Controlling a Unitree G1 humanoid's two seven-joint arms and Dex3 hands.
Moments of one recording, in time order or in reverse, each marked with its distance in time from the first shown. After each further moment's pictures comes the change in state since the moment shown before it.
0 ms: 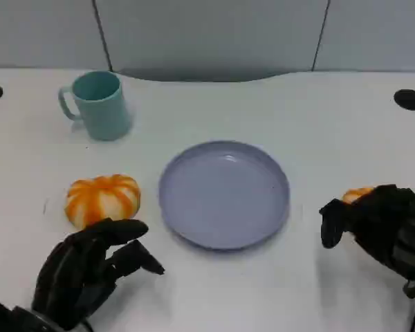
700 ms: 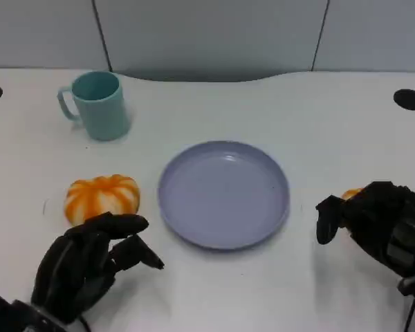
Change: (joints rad) left arm -0.021 0.010 -0.007 0.018 0.004 -0.028 0.012; right arm -0.017 0.014 -0.003 0.022 0.003 -0.043 -0.007
